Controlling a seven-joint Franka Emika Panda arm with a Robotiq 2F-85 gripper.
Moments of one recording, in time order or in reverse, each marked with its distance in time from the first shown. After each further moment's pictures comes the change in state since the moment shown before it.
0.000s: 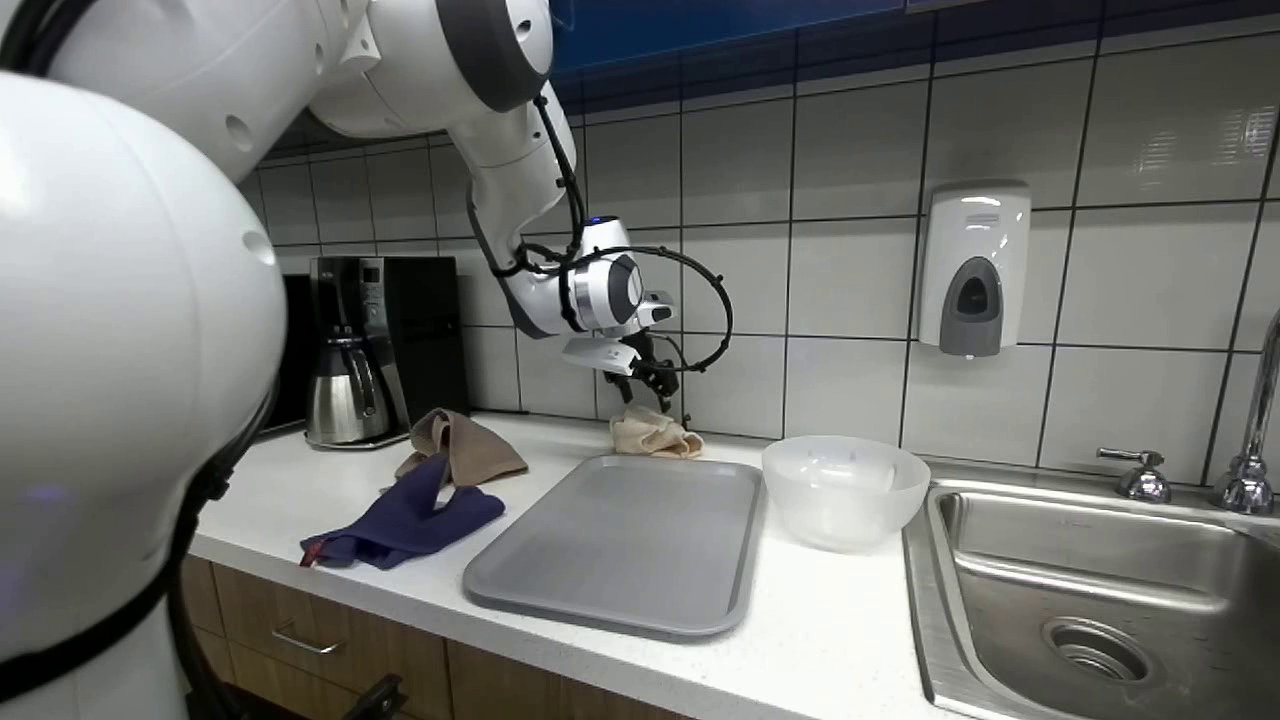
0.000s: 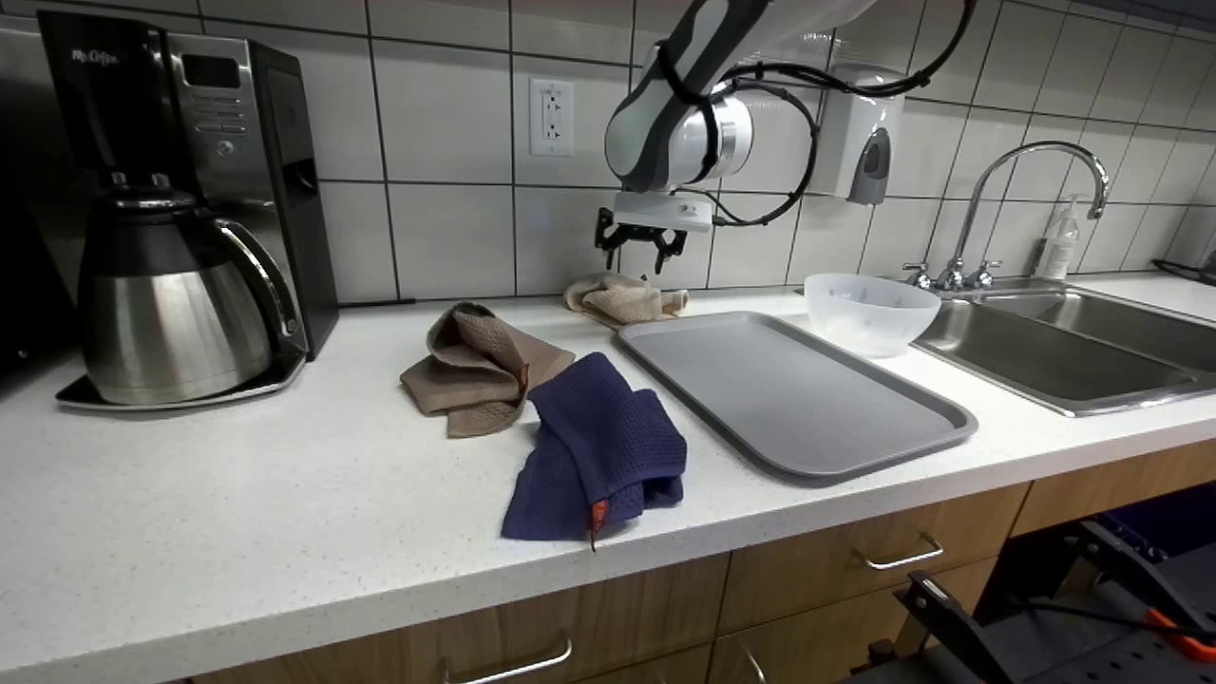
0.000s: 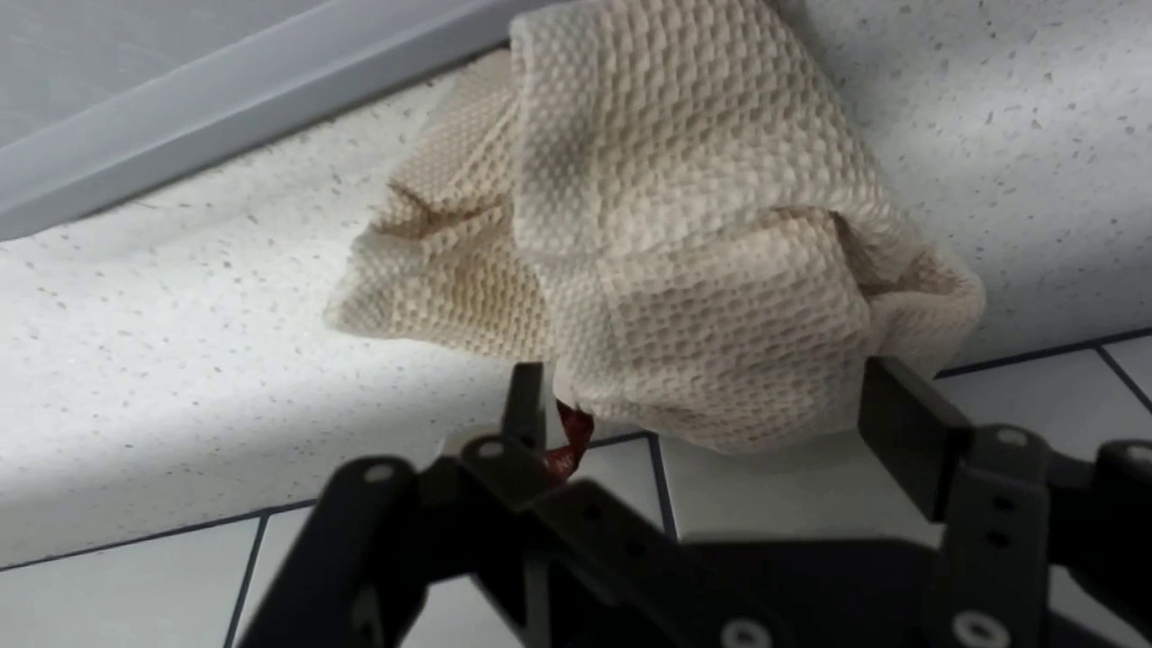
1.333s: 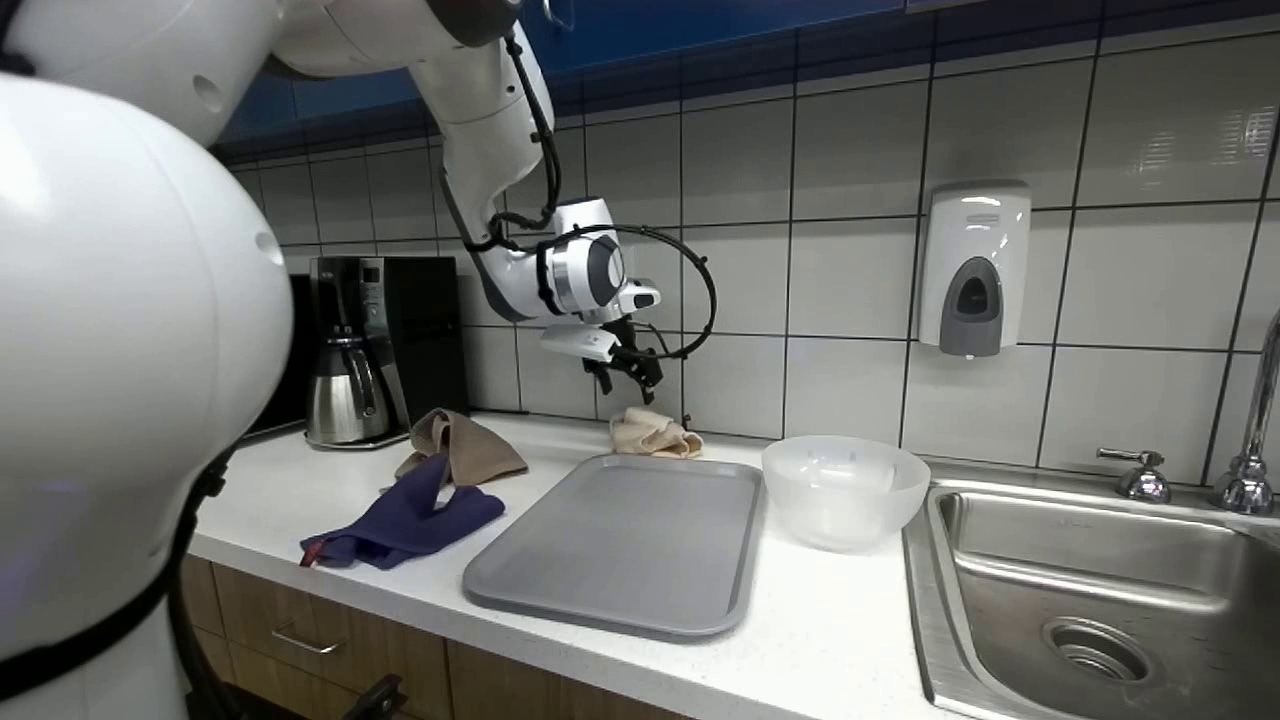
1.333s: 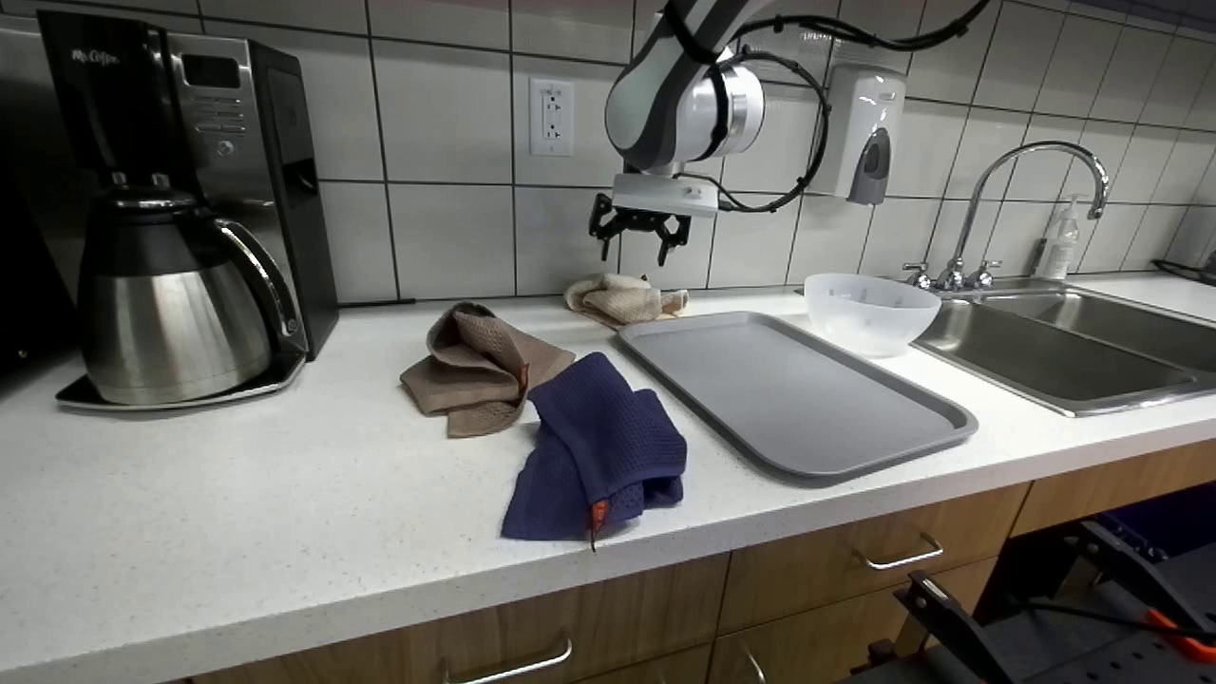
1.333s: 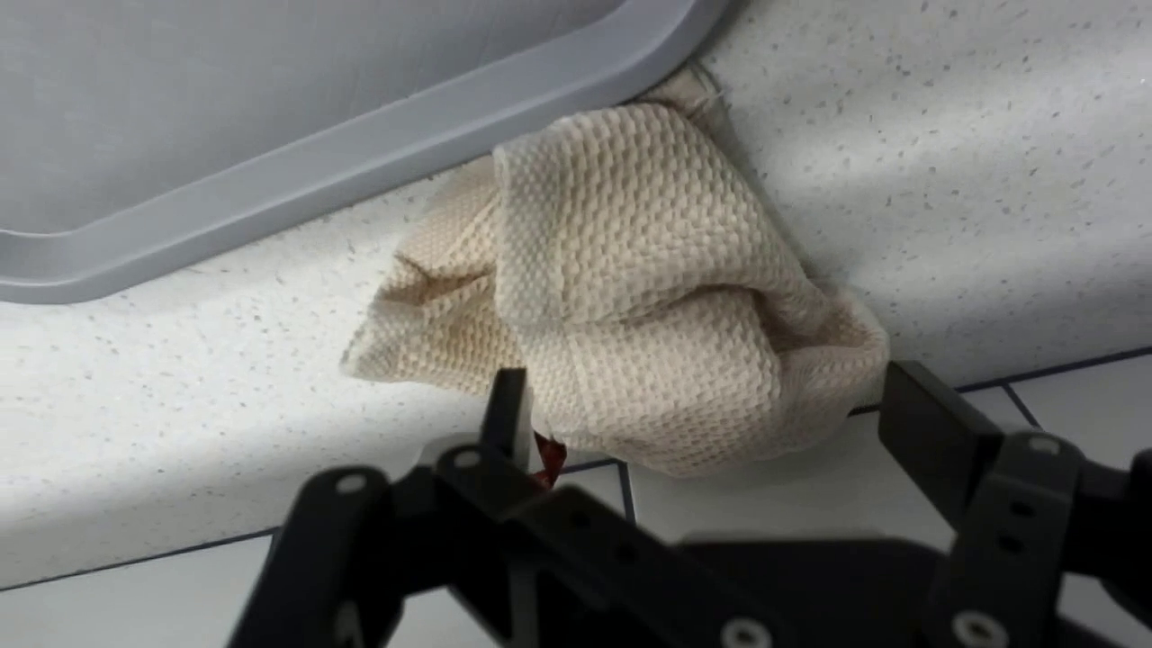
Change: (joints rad) arm 0.037 -0.139 -0.001 -0.169 0.000 0.002 0.013
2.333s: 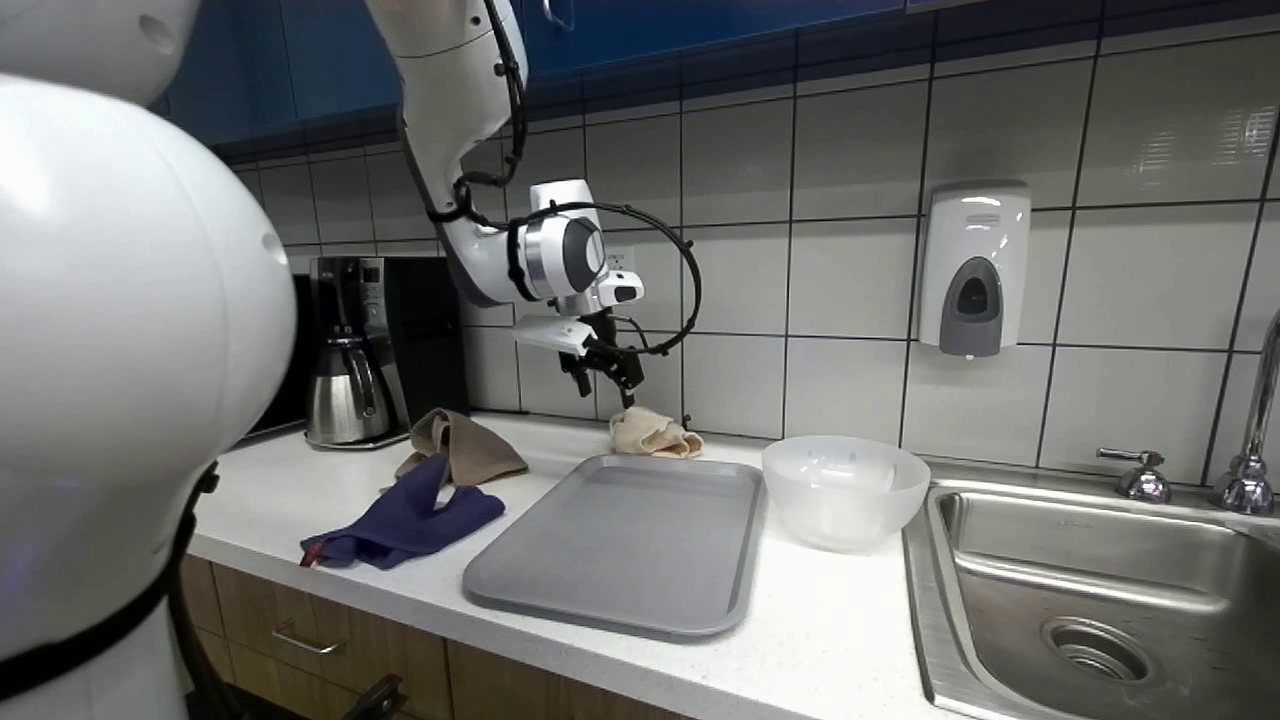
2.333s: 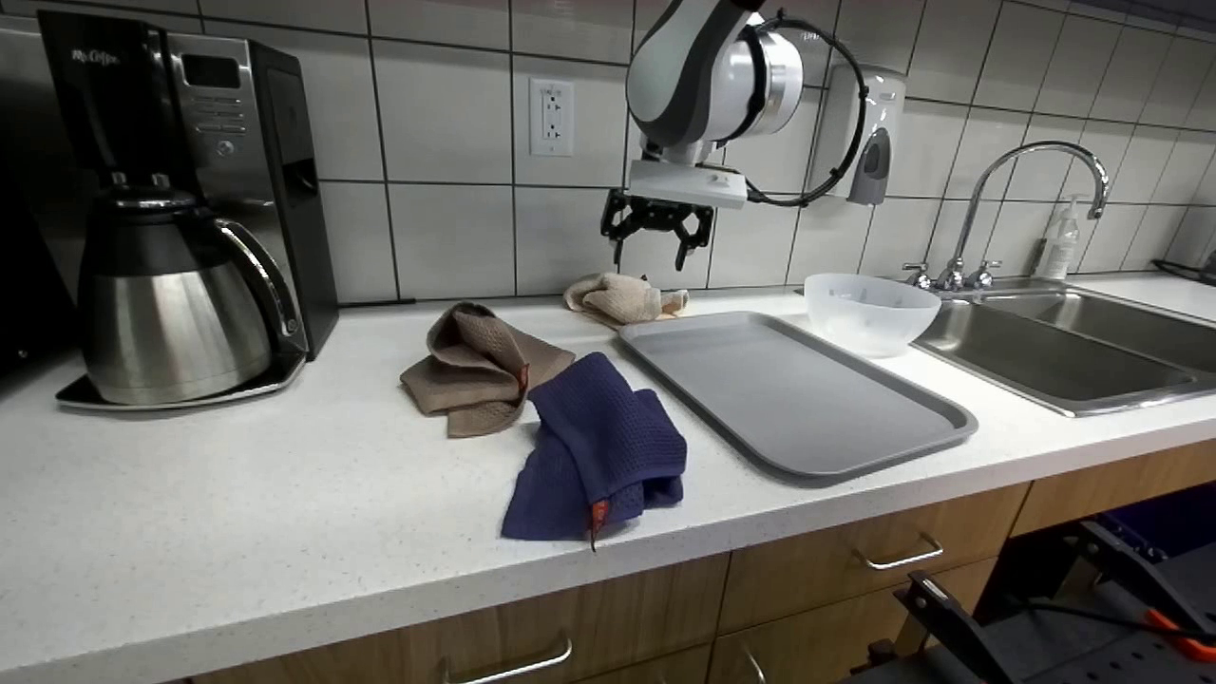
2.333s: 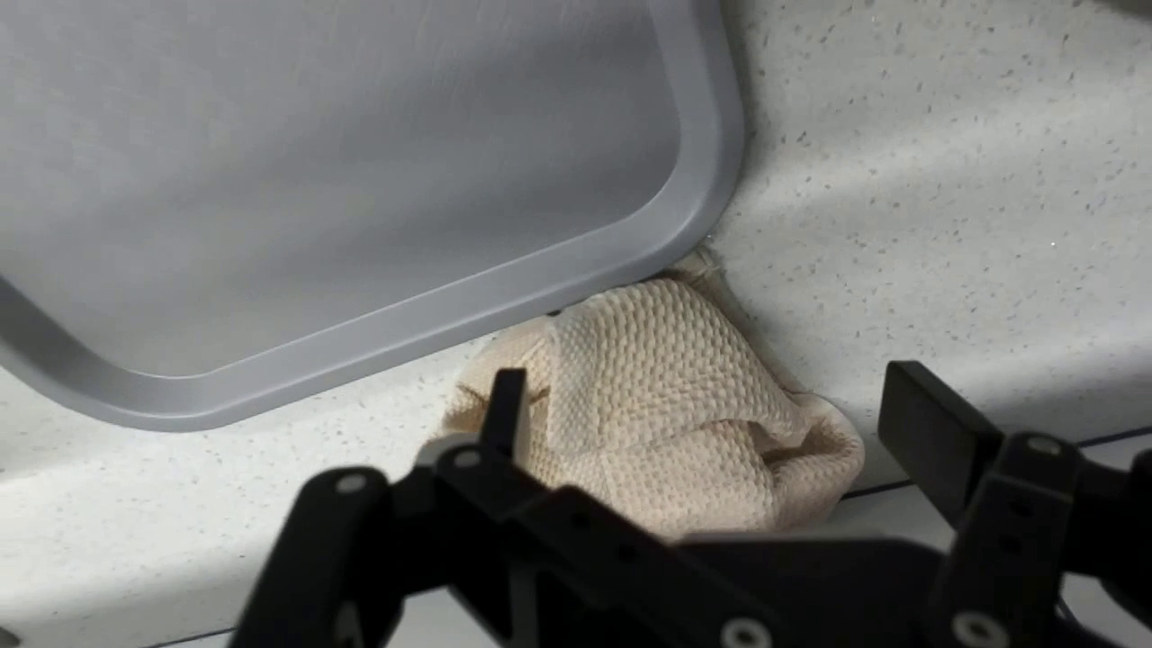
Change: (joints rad) arm 0.020 -0.191 0.007 -0.260 0.000 0.009 0.019
